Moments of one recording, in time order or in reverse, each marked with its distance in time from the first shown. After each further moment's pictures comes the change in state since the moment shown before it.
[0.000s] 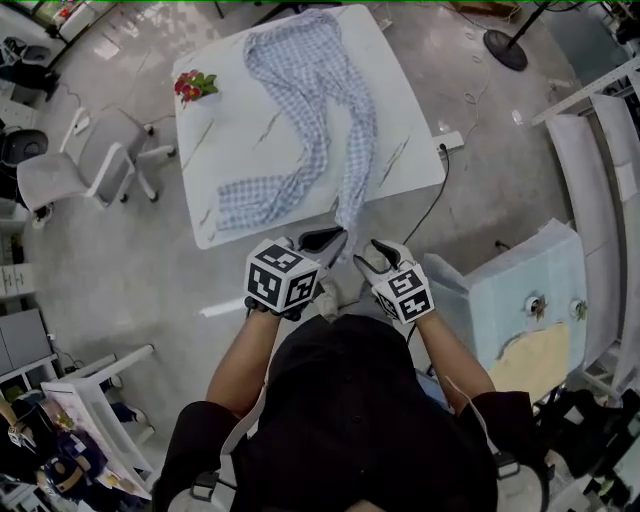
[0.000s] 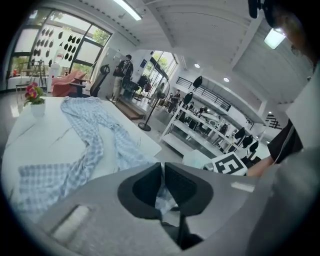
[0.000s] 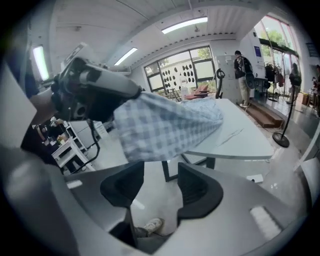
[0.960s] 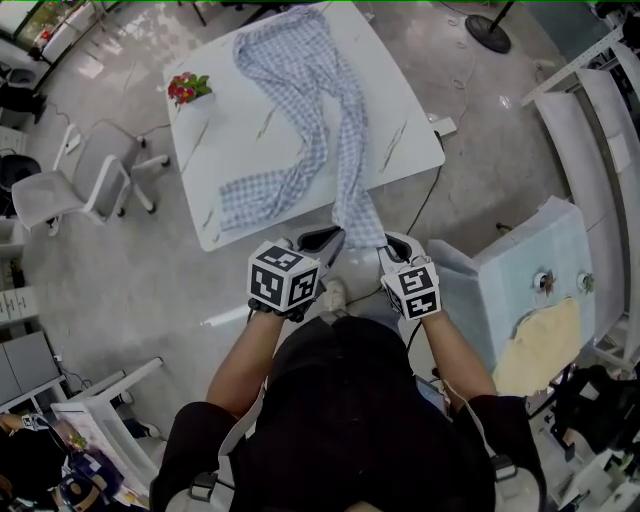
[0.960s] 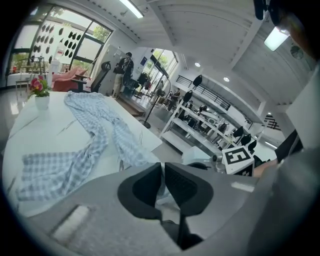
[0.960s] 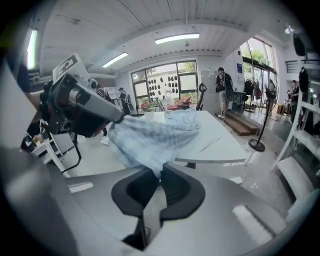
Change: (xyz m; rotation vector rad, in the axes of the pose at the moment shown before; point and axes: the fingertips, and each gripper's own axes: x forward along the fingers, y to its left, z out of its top) left arm -0.016 0.005 -0.031 -0.012 0.024 -0.011; right arm -0.025 -0.007 0.012 0.020 -0.102 -0.239
